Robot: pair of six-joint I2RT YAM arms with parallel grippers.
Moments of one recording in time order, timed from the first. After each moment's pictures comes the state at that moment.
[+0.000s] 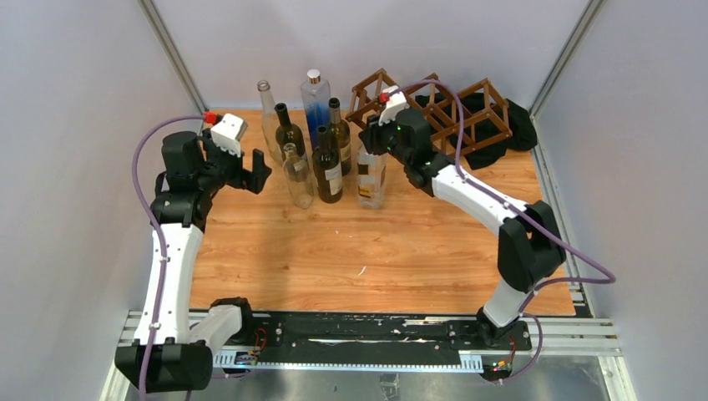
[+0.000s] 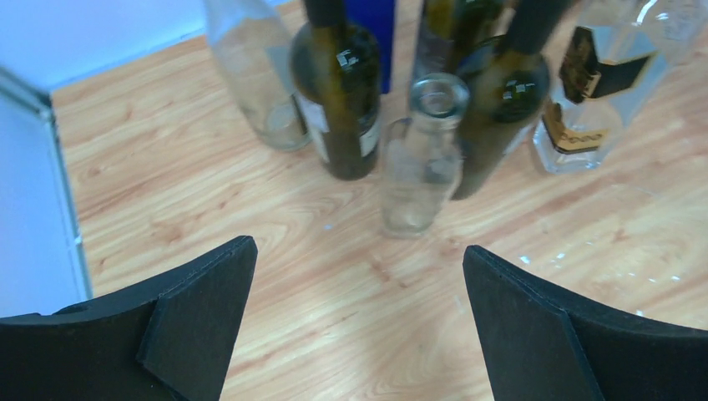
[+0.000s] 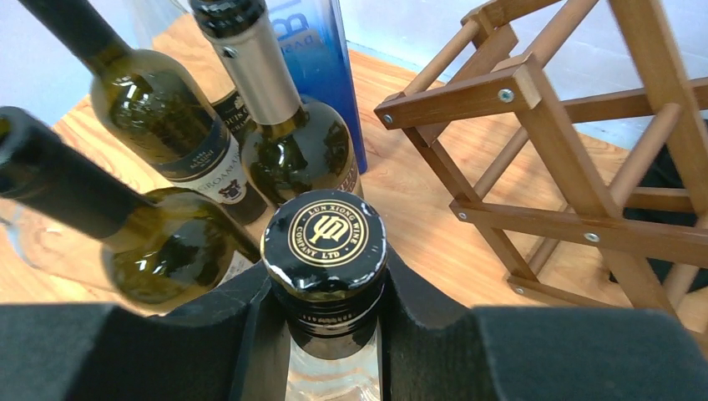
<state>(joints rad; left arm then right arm) 0.05 0.98 1.14 -0.56 0.46 0.24 0.60 1.65 1.33 0.15 -0.02 0.11</state>
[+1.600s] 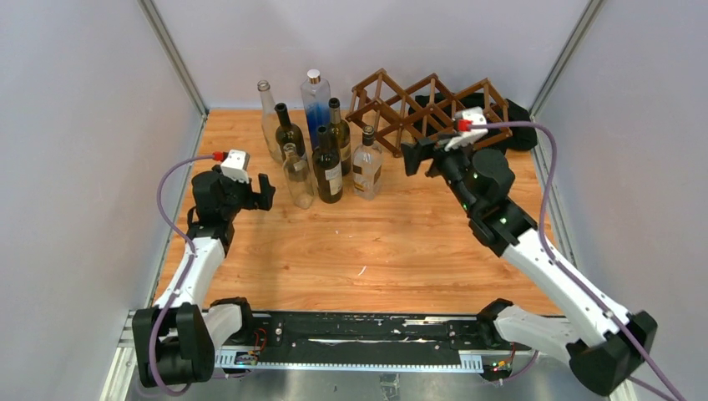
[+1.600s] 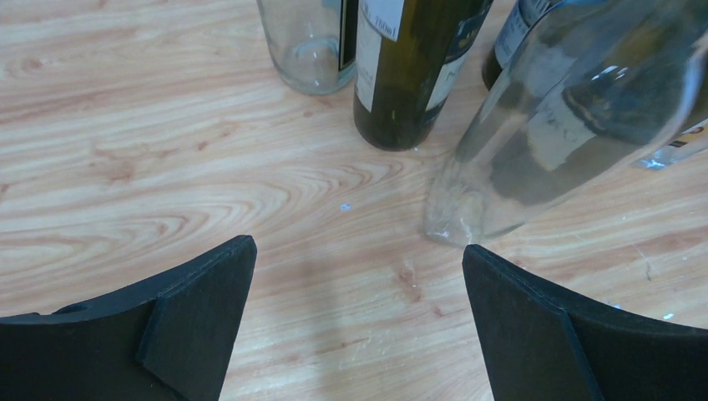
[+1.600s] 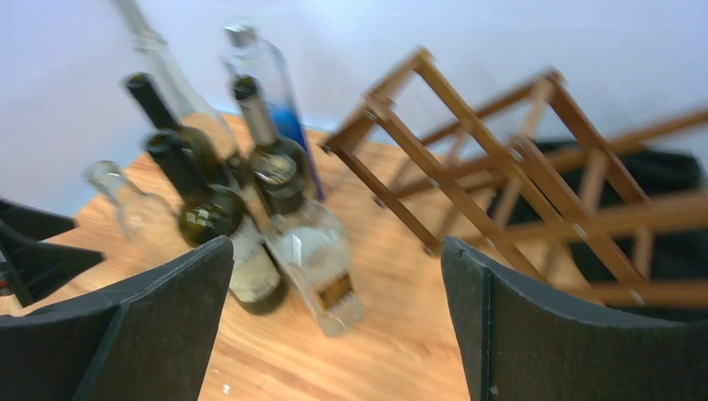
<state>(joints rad) 0.12 1.01 0.57 0.09 0.35 0.09 0.60 1.06 1.02 0.11 0.12 0.10</state>
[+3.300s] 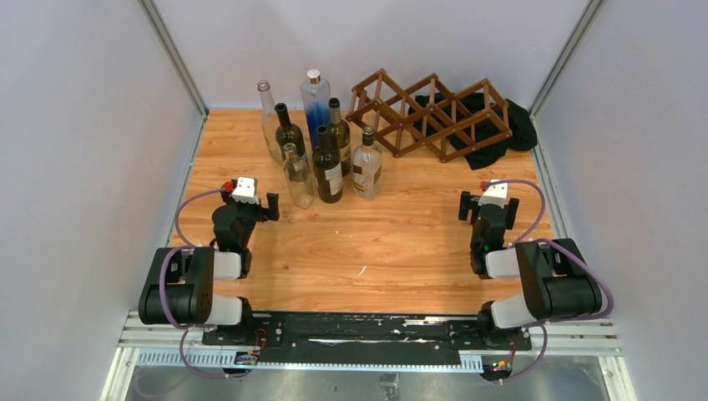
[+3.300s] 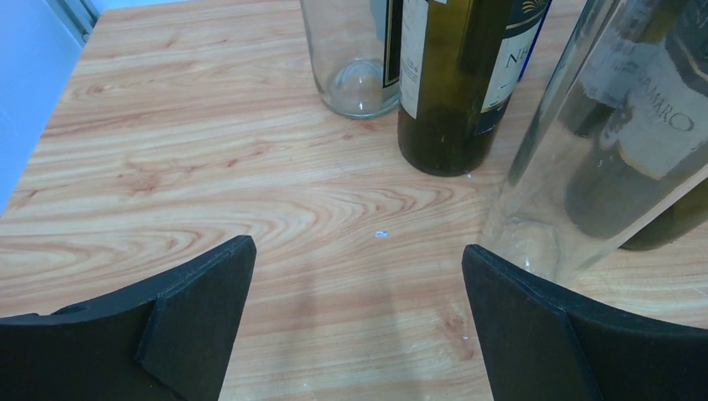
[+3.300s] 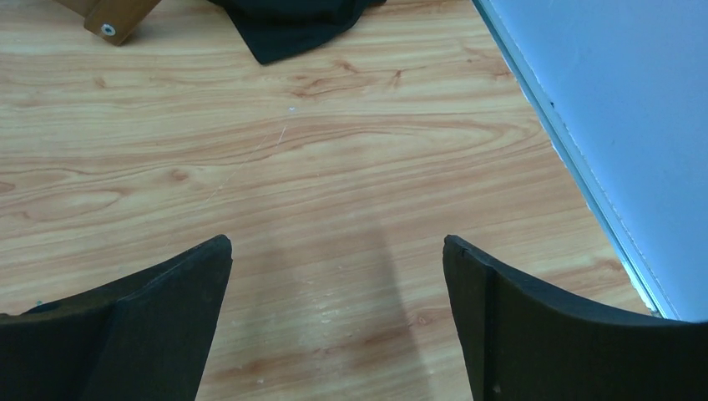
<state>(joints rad) 0.03 1.37 0.17 1.11 0.15 0.07 0.11 1.43 0.21 1.01 0.42 -0.10</state>
